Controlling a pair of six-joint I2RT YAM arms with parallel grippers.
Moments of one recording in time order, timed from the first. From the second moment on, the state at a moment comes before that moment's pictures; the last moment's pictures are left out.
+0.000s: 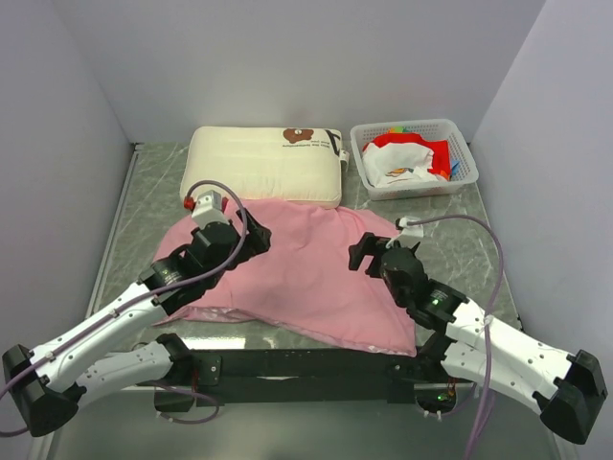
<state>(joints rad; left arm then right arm) -0.81 0.90 0.85 -0.45 -0.50 -0.91 0.81 0.77 0.50 -0.16 0.56 0.63</state>
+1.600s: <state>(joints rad) -0.26 1.52 1.22 -0.30 -0.33 -1.05 0.41 1.84 1.39 0.03 0.01 0.58</state>
